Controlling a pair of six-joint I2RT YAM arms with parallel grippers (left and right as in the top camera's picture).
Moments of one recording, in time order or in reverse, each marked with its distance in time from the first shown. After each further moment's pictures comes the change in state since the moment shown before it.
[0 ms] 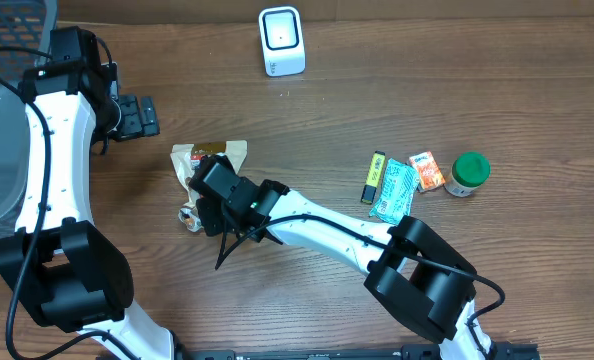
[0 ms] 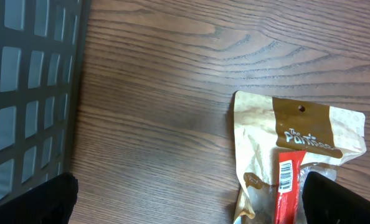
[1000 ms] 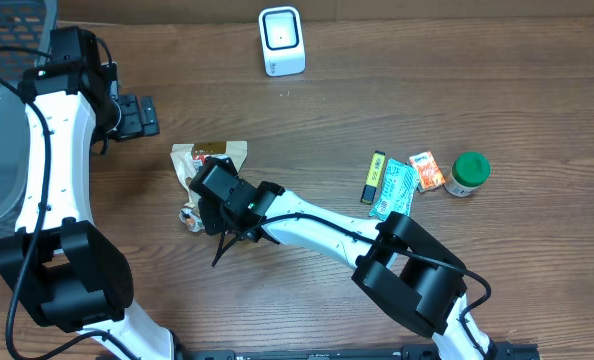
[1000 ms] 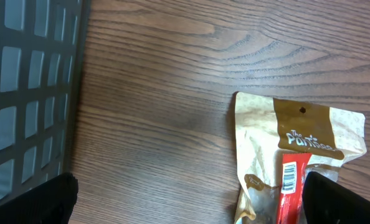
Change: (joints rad) left arm 0.000 0.000 0.000 0.000 0.000 0.000; right arm -0.001 0.048 0.000 0.027 0.037 0.053
